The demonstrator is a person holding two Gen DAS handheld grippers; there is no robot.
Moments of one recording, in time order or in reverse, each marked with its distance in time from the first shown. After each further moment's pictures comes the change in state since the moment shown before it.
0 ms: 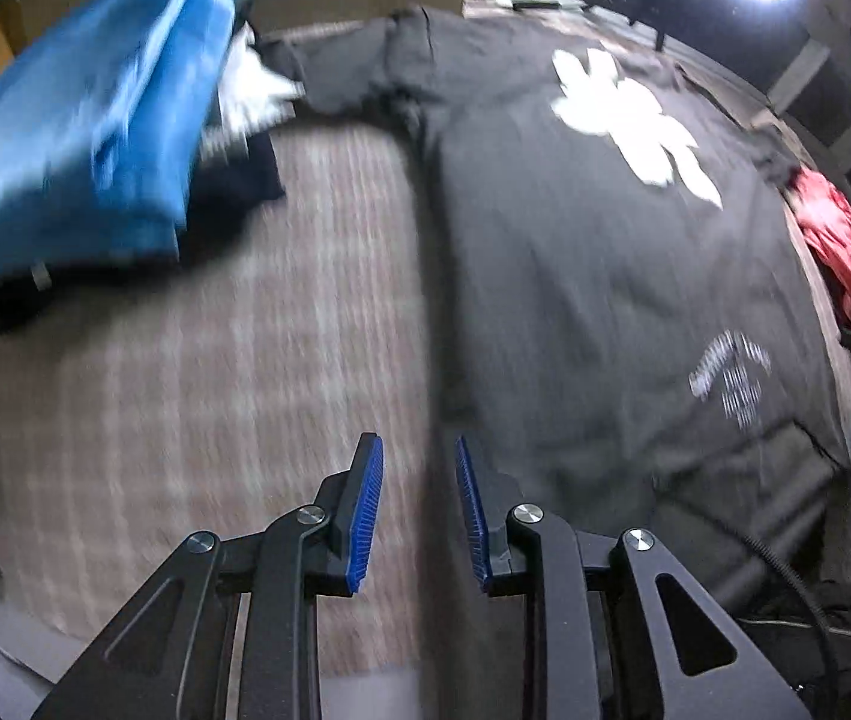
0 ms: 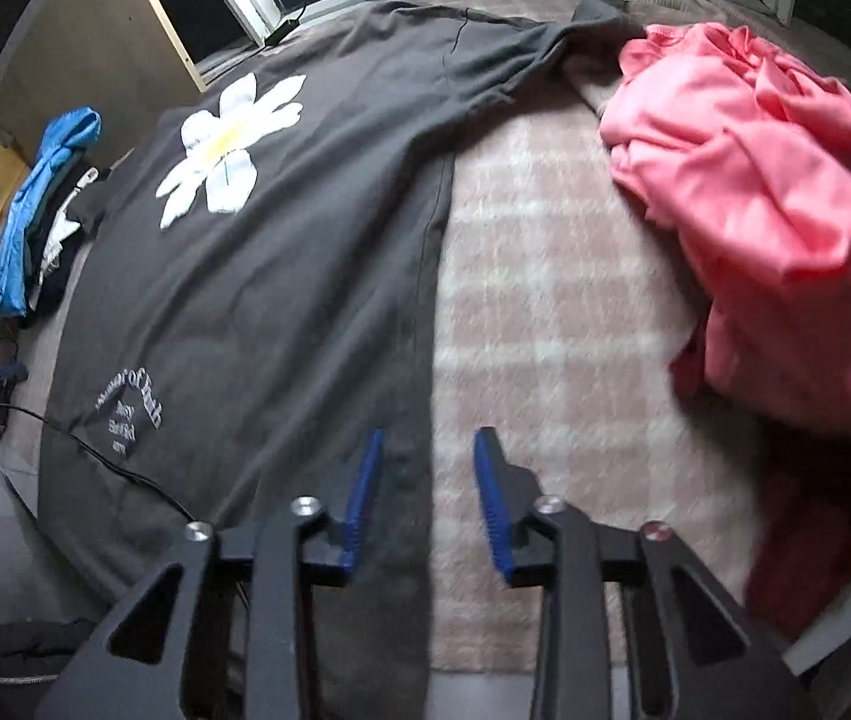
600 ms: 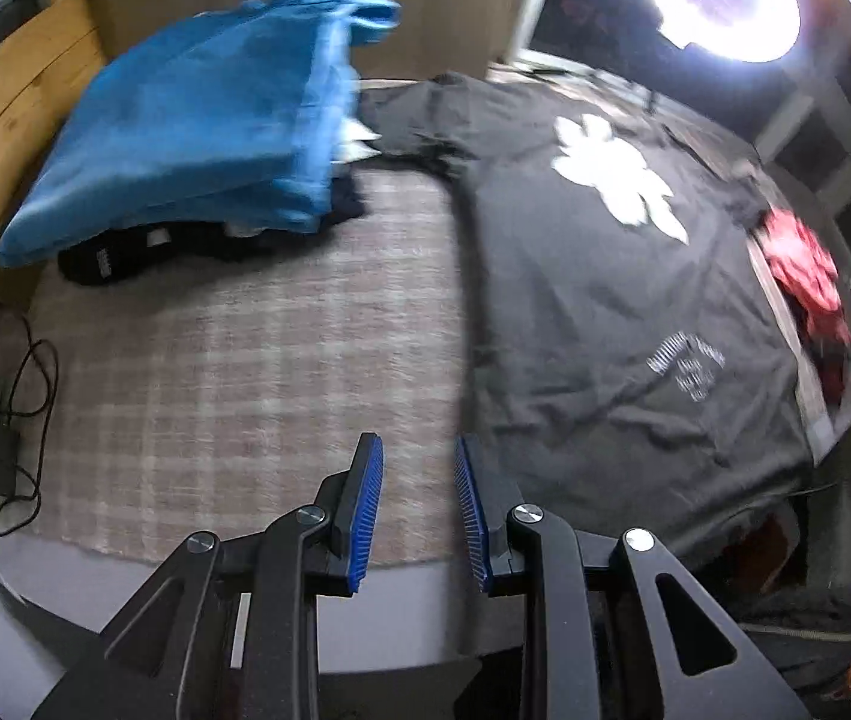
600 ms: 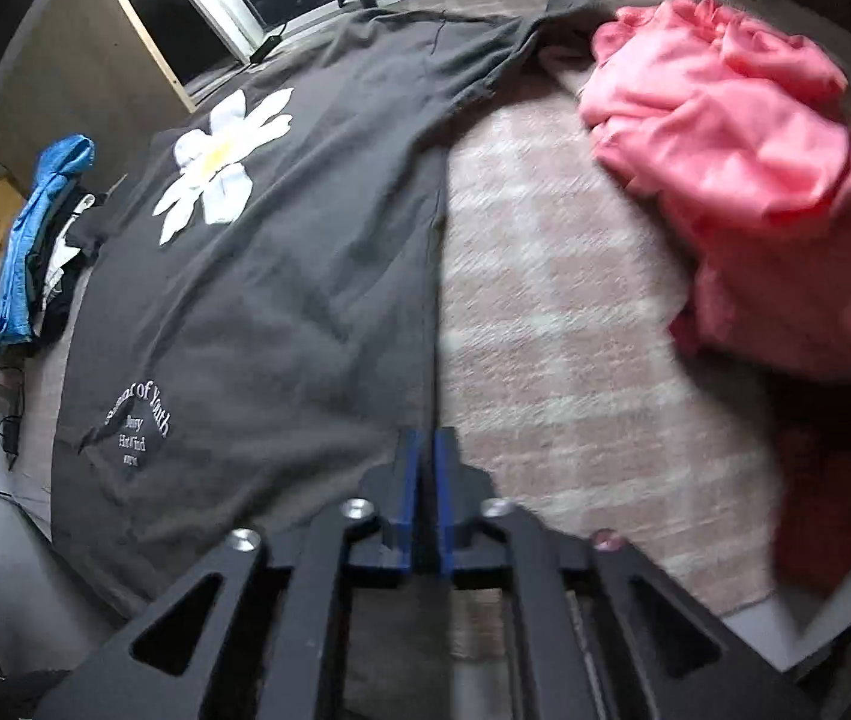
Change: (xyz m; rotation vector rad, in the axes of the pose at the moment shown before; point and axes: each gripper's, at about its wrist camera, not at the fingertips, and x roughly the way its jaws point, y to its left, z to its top) left arm -0.084 0.009 -0.045 -0.028 -0.120 -0.006; right arm -0.026 -0.015 0.013 0.047 -0.035 -0.014
